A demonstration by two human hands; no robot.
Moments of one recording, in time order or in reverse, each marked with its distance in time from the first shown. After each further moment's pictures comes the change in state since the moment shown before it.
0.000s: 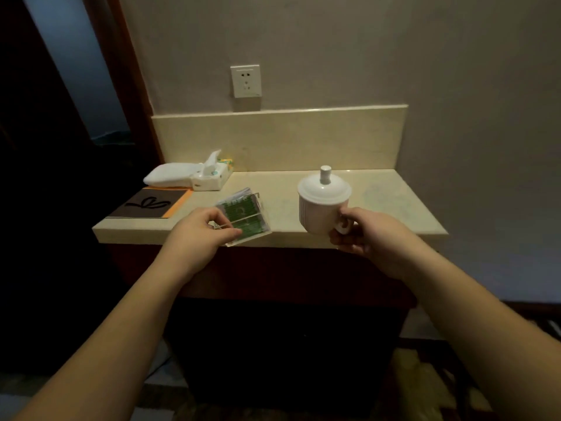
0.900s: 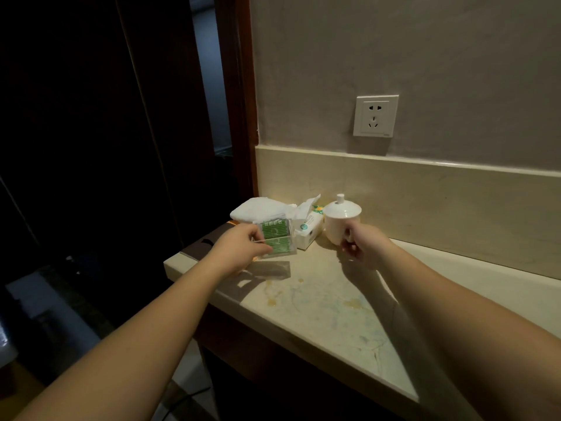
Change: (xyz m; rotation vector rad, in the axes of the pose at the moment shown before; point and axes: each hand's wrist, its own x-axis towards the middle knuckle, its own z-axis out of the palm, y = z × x) left_hand 0.222 -0.114 -0.015 0.201 0.130 -0.232; right_hand 0.380 -0.019 0.165 -0.147 -0.175 0.110
